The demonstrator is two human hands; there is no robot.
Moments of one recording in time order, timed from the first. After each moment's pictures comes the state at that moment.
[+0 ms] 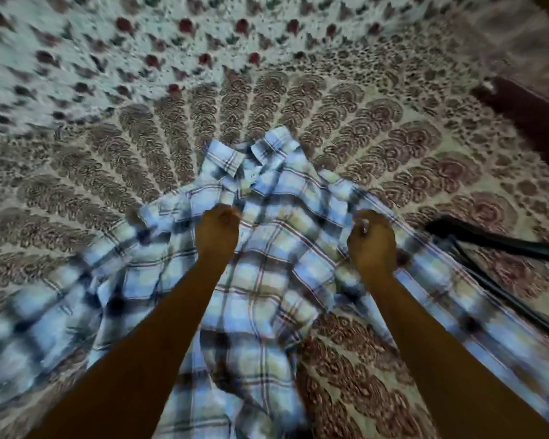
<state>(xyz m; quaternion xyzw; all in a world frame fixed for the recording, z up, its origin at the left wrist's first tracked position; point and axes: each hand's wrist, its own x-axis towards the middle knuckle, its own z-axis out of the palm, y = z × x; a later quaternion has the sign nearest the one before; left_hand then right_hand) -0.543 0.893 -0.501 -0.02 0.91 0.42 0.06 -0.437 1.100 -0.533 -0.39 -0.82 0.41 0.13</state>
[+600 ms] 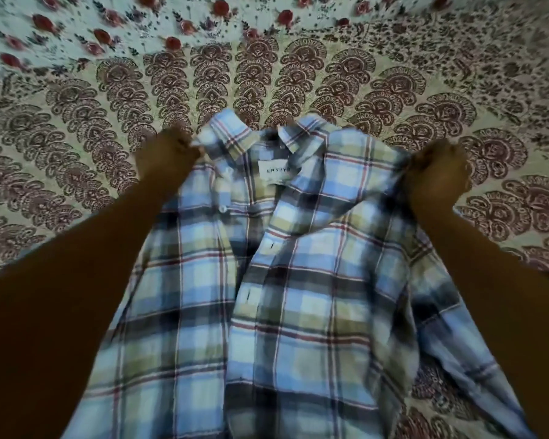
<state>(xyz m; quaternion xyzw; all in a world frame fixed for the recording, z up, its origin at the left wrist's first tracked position) -0.736 0.845 -0.540 0.01 0.98 0.22 0.01 -0.596 1.178 -0.562 -0.40 -0.88 0.18 0.18</state>
